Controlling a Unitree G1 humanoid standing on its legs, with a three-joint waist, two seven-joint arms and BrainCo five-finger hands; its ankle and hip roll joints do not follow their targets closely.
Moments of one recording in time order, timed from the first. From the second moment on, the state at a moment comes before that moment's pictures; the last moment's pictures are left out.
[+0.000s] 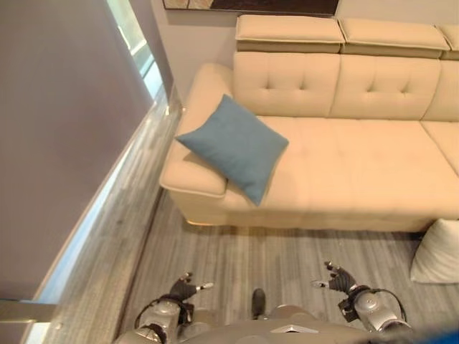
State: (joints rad) left arm -0.11 0.23 -0.26 1.25 -0.23 -0.17 0.03; right arm -0.03 -0.33 0.41 1.05 0.09 -0.13 -0.01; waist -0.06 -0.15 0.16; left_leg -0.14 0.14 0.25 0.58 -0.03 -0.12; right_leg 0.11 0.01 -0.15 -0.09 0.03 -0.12
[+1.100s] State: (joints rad) left arm -0.02 0.34 -0.27 1.16 -0.24 -0.17 0.05; right arm 0.02 -0.40 0.32 0.85 0.09 -0.14 -0.05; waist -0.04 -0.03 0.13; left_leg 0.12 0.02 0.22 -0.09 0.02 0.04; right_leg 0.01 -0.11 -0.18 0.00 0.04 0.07
